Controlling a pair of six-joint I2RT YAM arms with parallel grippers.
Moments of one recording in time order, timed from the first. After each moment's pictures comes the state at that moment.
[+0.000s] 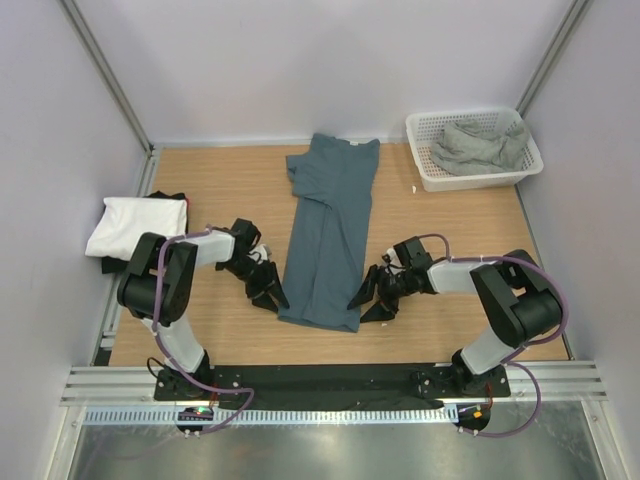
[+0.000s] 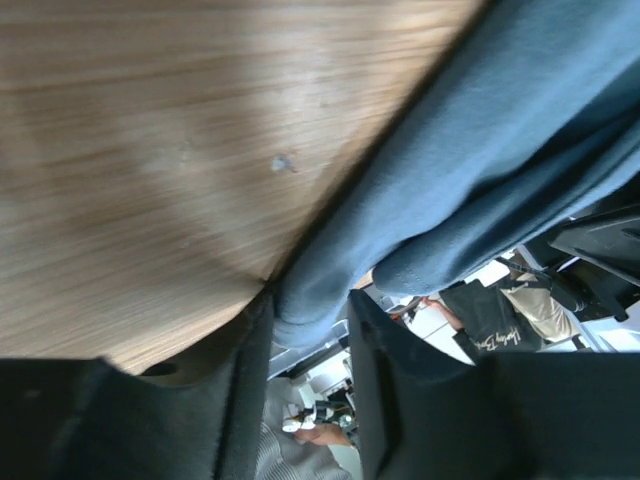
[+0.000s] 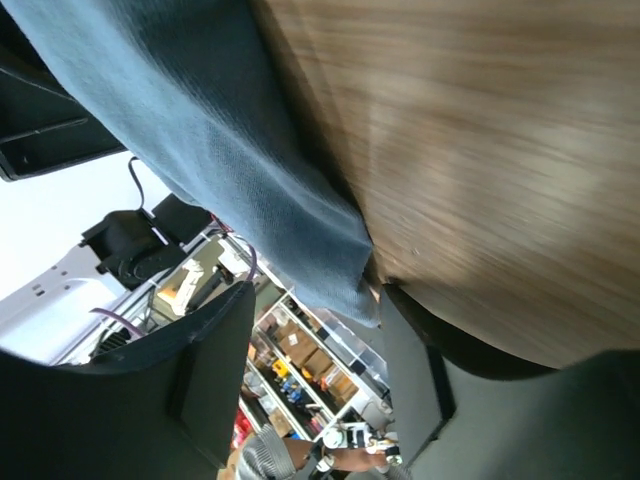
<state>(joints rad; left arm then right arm) -0.30 1.76 0.87 -0.66 0.65 -0.58 0.41 1.59 0.55 -0.11 -0.80 0.95</state>
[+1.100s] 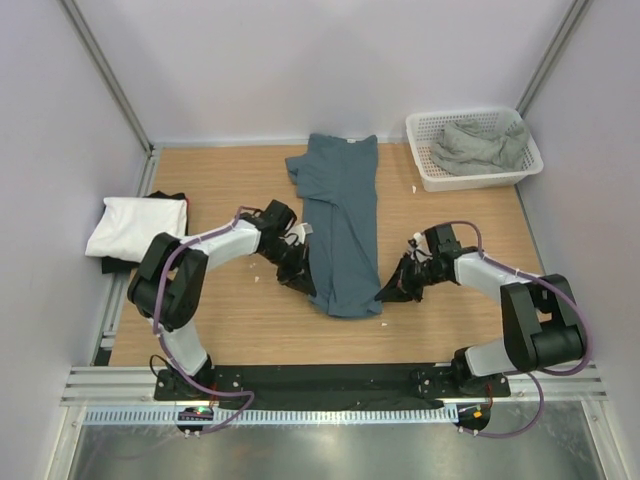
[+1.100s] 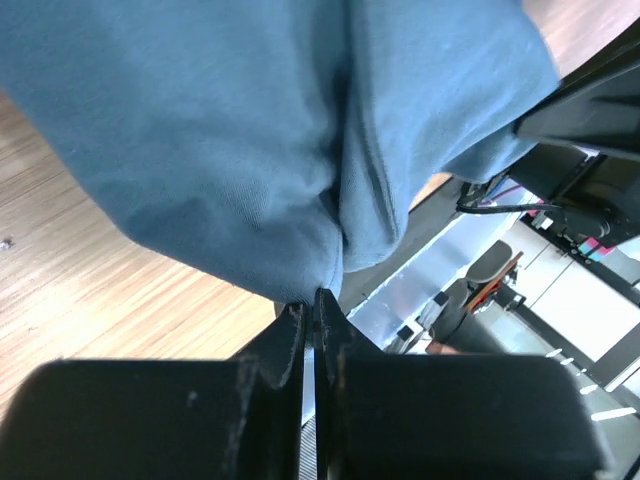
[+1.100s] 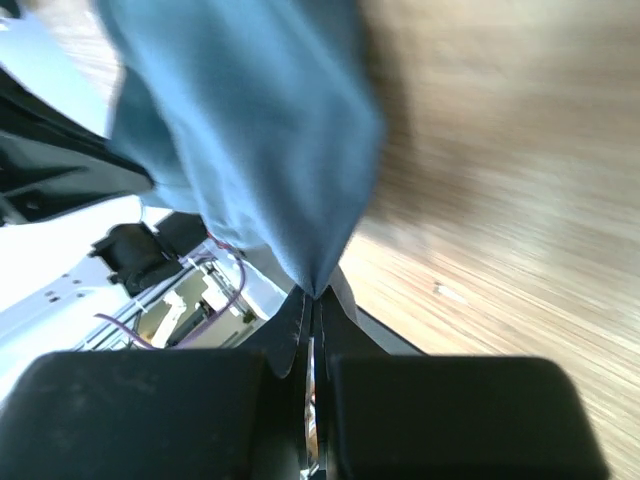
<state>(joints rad) -0.52 1.77 1.07 -0.61 0.71 -0.52 0.20 1.42 0.59 -0.40 -0.77 0.71</state>
